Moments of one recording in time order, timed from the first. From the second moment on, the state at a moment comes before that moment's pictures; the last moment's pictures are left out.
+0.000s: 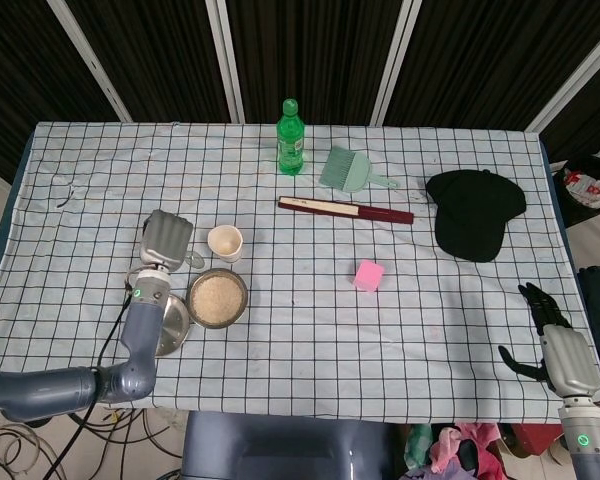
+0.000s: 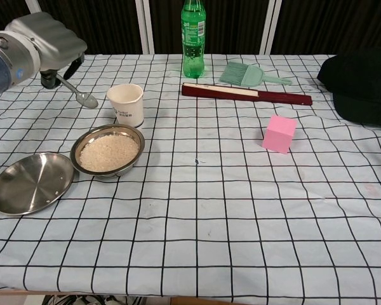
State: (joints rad) left arm -0.97 -1.57 -0.18 -1.47 0.57 1.23 1.43; right arm 0.11 -1.11 0.09 -1.71 -1.37 1.34 0.15
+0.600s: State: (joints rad) left arm -1.04 -1.62 0.01 -1.39 0.80 1.19 1.55; right arm 0.11 -1.10 0.09 -1.72 -1.36 1.33 0.18
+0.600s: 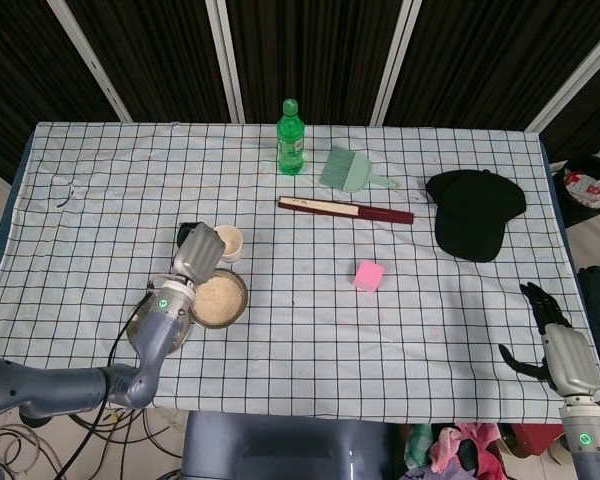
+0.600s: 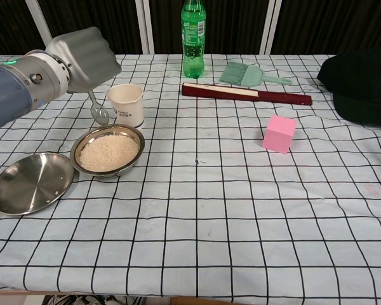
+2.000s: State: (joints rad) left arm -1.00 -1.66 0.13 -1.30 1.05 1.10 1.60; right arm 0.11 -1.10 0.09 -1.73 -1.36 1.33 0.19
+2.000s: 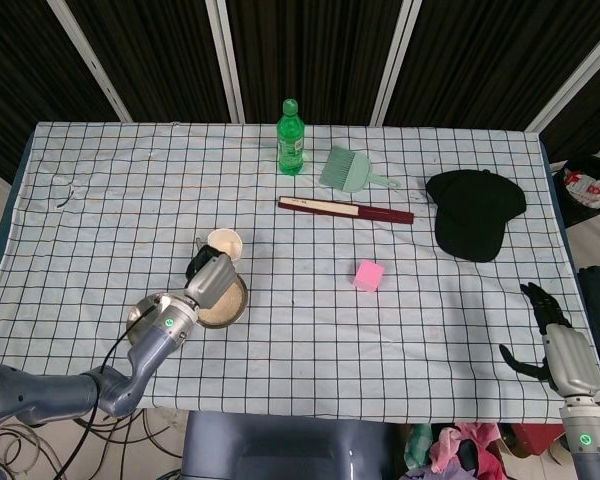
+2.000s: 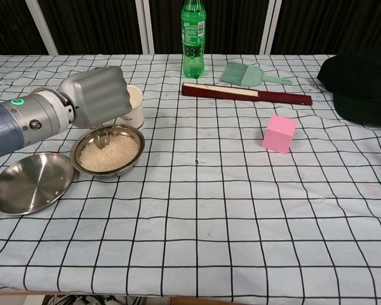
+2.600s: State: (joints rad) left arm -0.99 -1.67 0.10 -1.31 1.06 1.11 1.65; right arm 0.11 -1.09 0.09 -1.73 -1.36 1.33 0.19
